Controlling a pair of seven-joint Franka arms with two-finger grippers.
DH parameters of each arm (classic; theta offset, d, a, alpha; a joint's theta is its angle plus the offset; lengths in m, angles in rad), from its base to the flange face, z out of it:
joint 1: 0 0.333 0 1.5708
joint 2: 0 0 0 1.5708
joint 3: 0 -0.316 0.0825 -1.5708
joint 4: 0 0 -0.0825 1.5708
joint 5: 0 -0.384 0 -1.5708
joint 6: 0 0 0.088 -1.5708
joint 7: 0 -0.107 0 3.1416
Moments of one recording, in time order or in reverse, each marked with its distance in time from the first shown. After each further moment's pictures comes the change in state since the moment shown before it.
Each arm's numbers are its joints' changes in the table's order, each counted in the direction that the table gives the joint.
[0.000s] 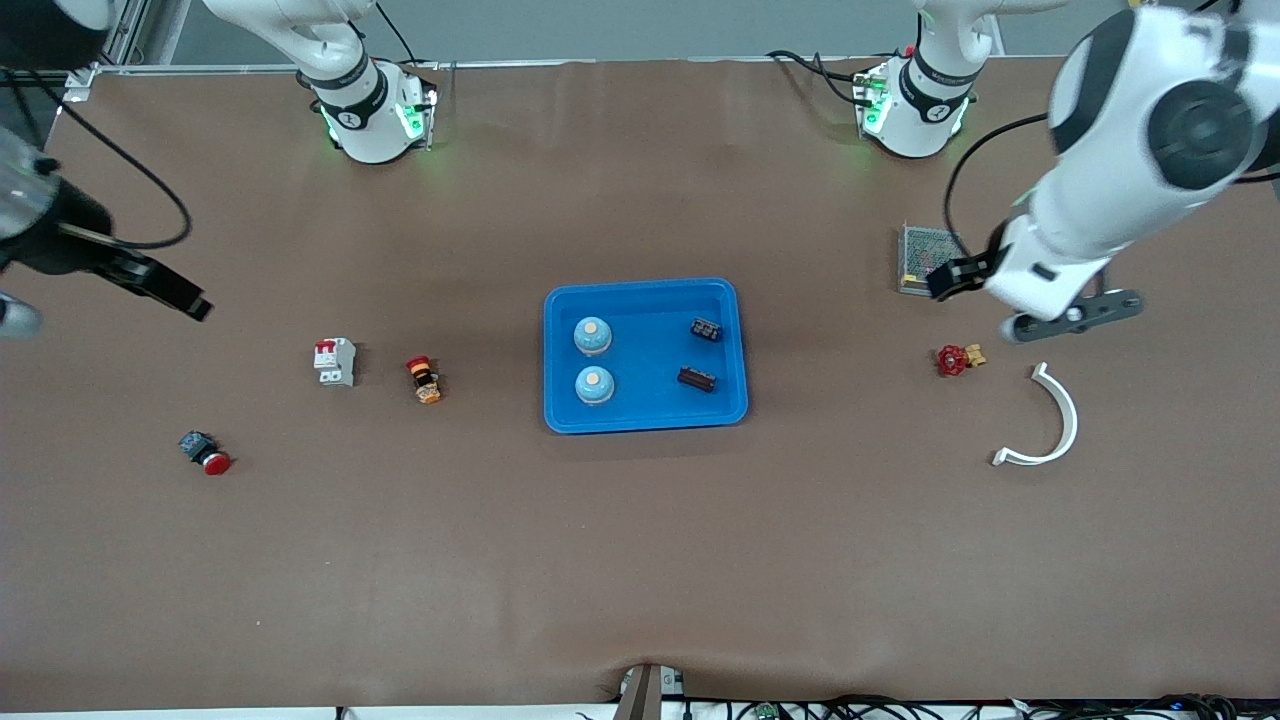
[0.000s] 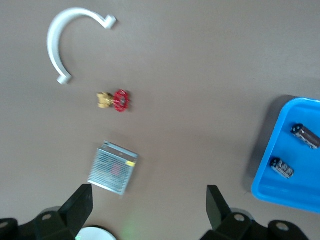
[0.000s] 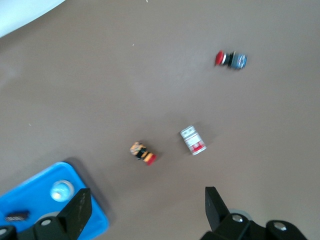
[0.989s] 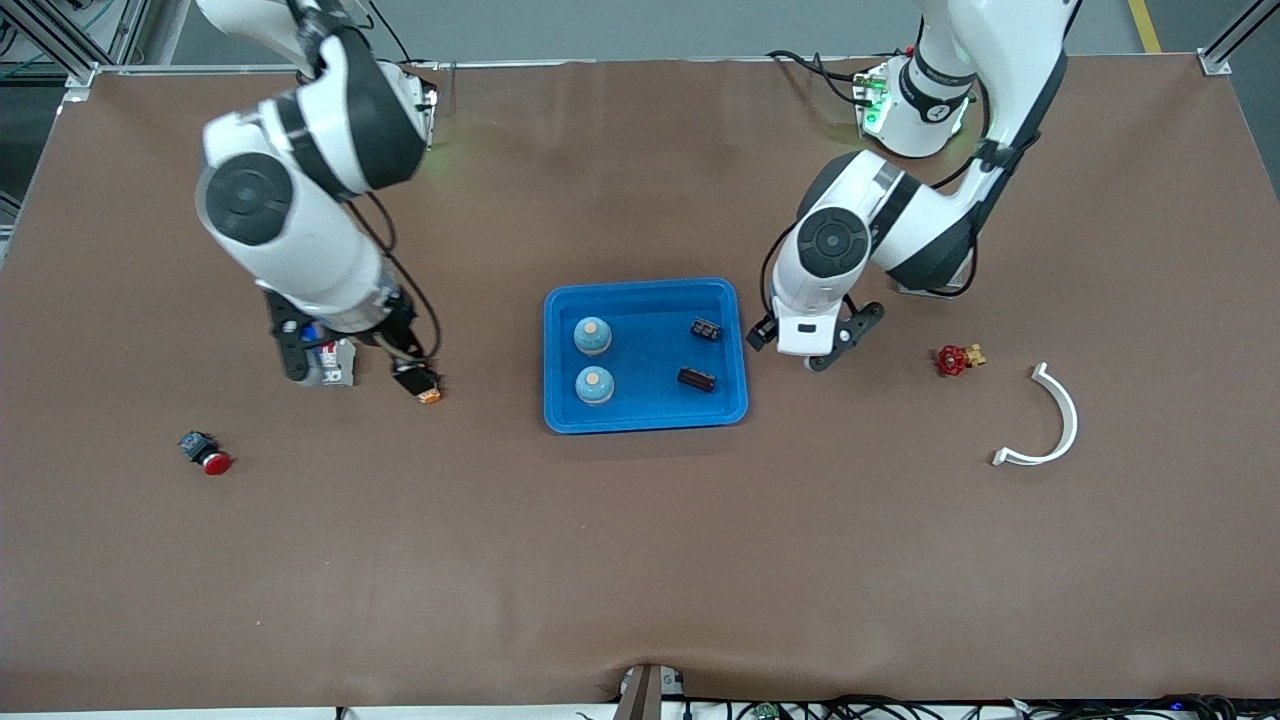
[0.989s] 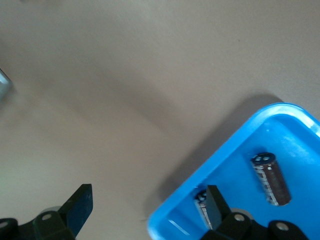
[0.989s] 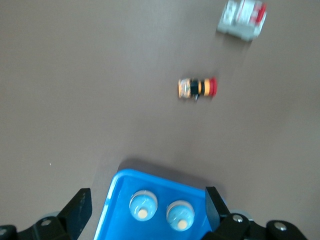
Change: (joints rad) left arm -0.210 -0.313 0.105 -0.127 -0.065 0.426 0.847; right arm 0.329 -0.224 -0.003 -0.114 0.000 0.299 -1.008
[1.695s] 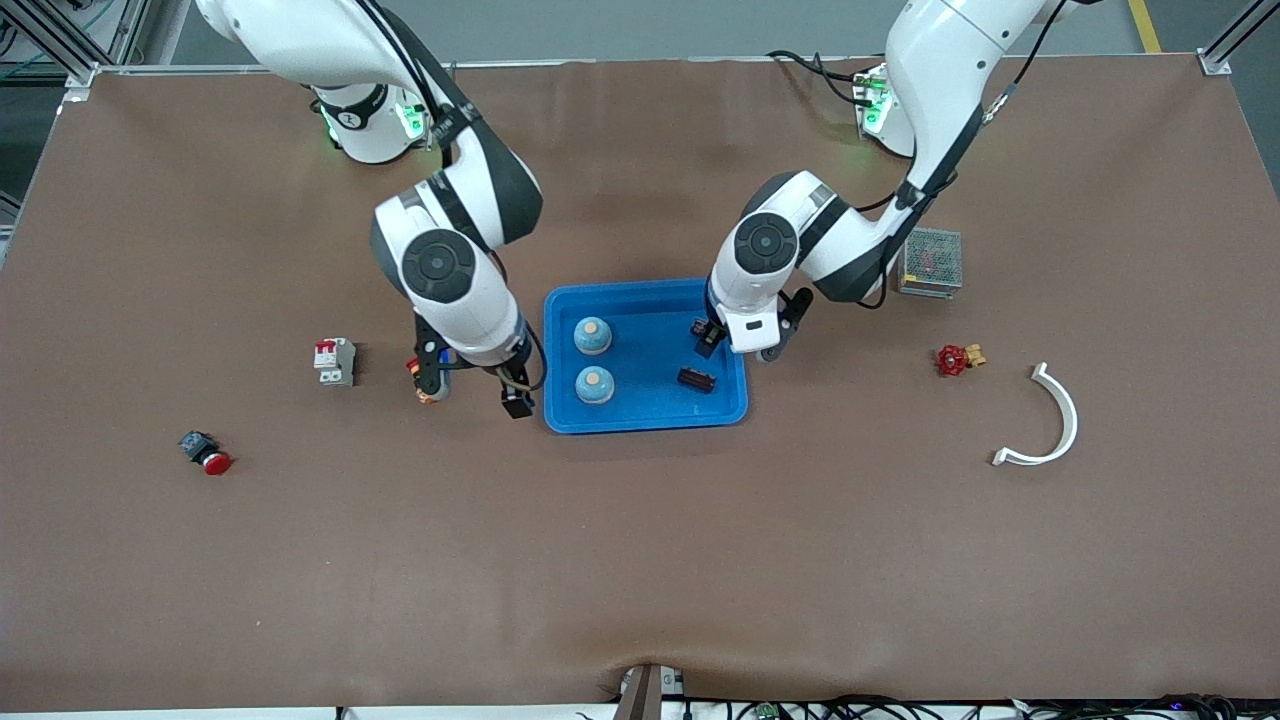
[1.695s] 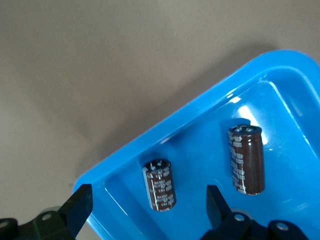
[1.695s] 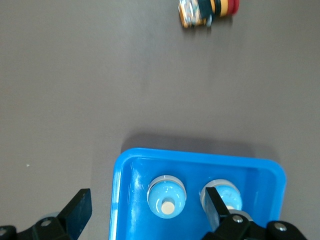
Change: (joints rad) left arm -0.109 -0.136 0.000 0.003 -0.001 0.217 0.359; right arm 0.119 -0.212 0.002 -0.004 0.002 0.234 -0.323
